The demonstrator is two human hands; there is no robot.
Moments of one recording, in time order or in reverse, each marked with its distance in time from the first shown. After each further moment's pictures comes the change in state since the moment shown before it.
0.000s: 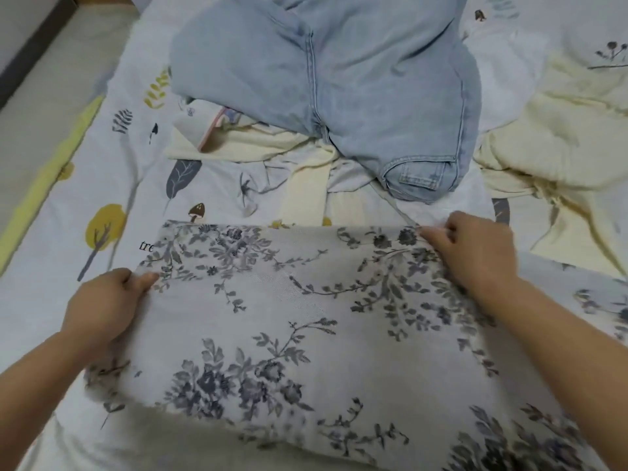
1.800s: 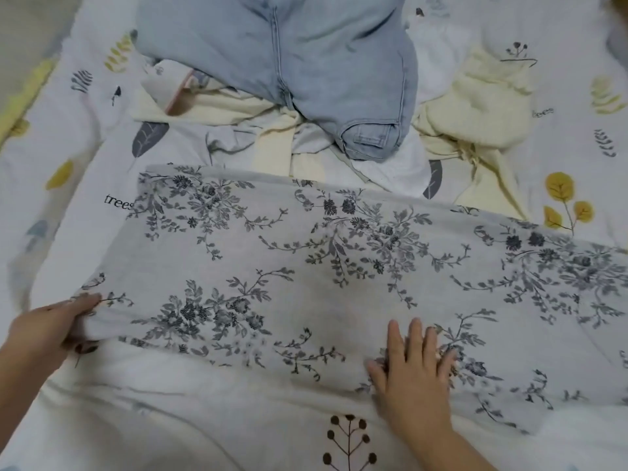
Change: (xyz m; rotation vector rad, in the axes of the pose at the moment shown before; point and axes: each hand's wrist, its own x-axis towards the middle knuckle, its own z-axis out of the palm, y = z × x) left_hand -0.051 -0.111 0.057 -0.940 -0.185 -0.485; right_hand -0.265 0.004 0.046 -0.192 -0.500 0.109
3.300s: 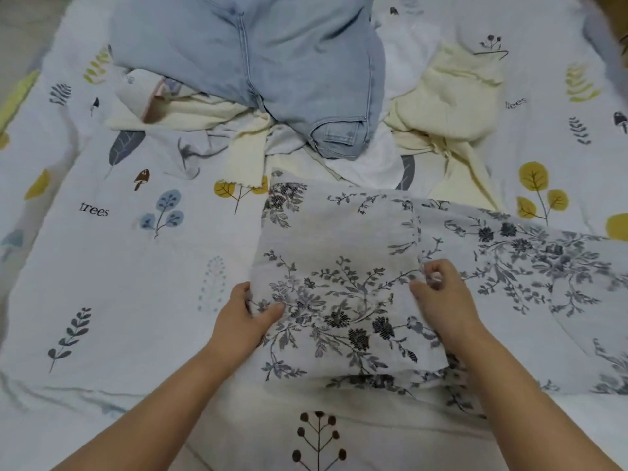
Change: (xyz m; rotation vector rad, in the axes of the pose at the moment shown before) left_hand -0.183 0.015 0.209 0.375 -0.398 0.399; right_hand 0.065 0.073 -0.080 1.060 0.196 0.149
